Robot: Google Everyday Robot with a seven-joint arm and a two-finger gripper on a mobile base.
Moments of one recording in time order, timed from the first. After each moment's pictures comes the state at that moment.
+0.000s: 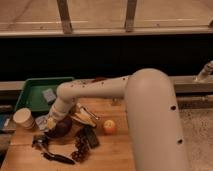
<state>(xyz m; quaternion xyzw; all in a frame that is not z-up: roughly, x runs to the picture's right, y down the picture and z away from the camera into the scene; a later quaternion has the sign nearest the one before) -0.286 0.196 0.744 -0.48 -0.20 0.23 0.82</state>
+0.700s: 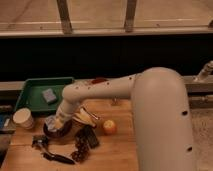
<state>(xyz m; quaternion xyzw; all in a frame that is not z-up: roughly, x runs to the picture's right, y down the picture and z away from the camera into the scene) -0.252 0.183 0.763 -0.46 -0.15 0.26 0.84</state>
